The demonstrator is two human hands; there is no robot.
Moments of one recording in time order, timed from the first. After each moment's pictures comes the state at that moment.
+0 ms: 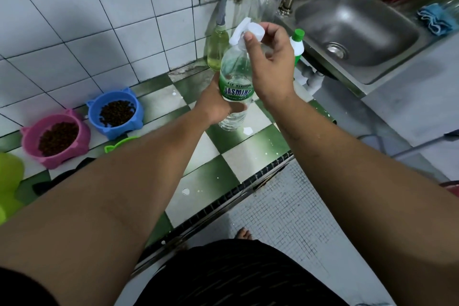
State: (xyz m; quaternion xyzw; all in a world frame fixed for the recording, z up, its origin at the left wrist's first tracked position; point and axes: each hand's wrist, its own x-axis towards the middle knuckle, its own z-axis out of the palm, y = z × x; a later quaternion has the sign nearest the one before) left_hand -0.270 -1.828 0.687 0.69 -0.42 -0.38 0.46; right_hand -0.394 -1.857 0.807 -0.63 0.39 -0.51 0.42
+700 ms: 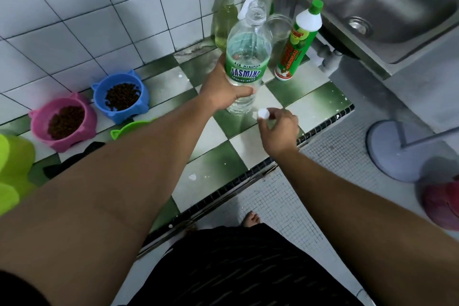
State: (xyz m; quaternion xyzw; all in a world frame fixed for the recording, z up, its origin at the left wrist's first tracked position) left_hand -0.271 -1.820 0.681 0.70 -0.42 -0.35 0.46; right_hand -0.465 -1.812 0.646 -0.73 0.60 -0.20 0.26
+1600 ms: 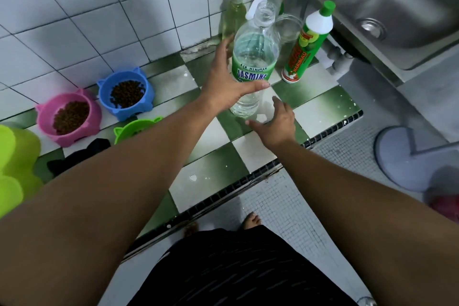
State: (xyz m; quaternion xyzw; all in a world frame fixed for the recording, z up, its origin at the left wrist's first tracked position) left_hand -0.281 -1.804 0.720 0.69 -0.43 -0.30 0.51; right_hand -0.448 -1.836 0.644 -0.75 0.57 -0.14 0.31
